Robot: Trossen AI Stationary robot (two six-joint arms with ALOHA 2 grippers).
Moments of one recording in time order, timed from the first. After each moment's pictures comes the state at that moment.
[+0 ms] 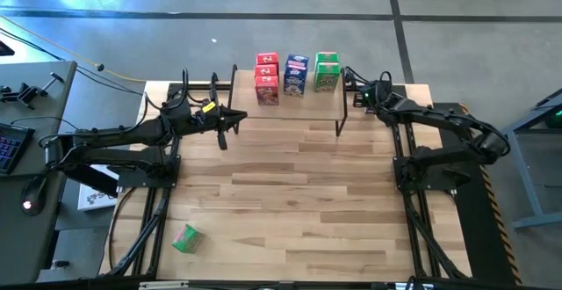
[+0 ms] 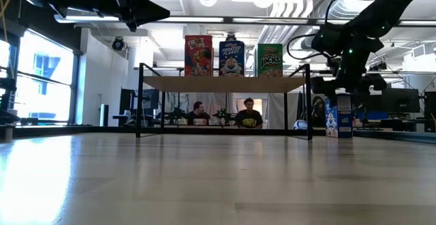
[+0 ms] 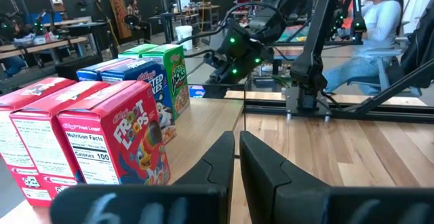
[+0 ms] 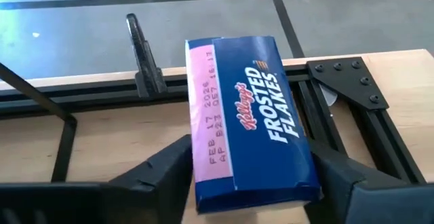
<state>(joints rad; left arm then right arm) 0.34 0.86 0.49 0.33 0.07 0.09 -0.81 1.25 0.59 -0.26 0.63 0.66</state>
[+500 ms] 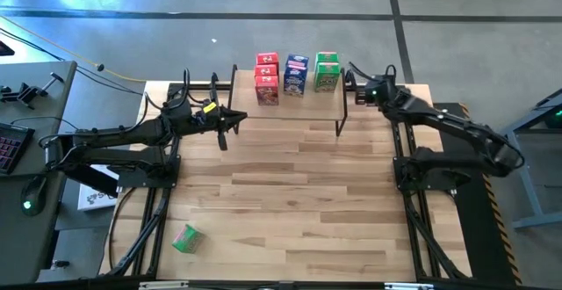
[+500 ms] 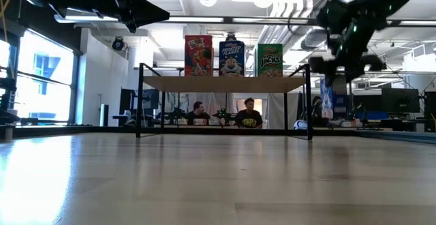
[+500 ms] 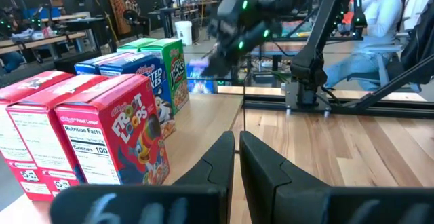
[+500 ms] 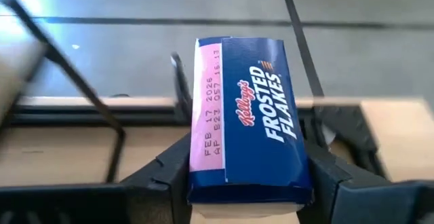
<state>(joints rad) 0.34 0.86 0.49 0.31 0.07 0.09 -0.75 1.09 0.66 -0.37 0.64 0.54</state>
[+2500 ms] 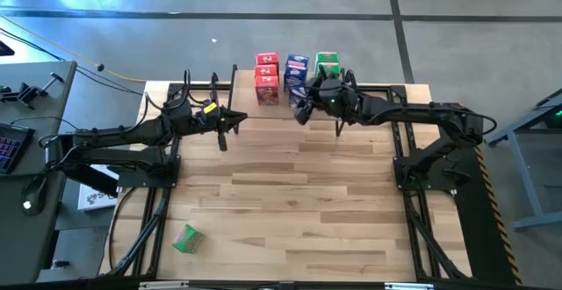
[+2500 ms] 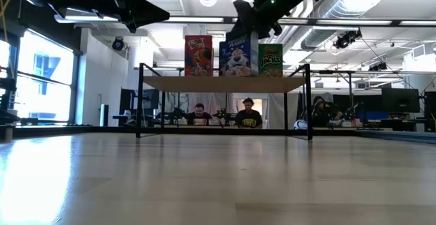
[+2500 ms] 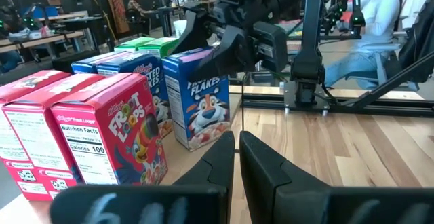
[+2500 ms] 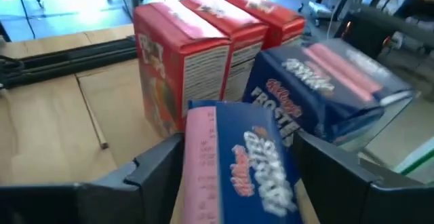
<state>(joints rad) 0.34 0.86 0.49 0.31 0.07 0.09 -0.28 1.49 1.14 -0.04 0.39 0.00</state>
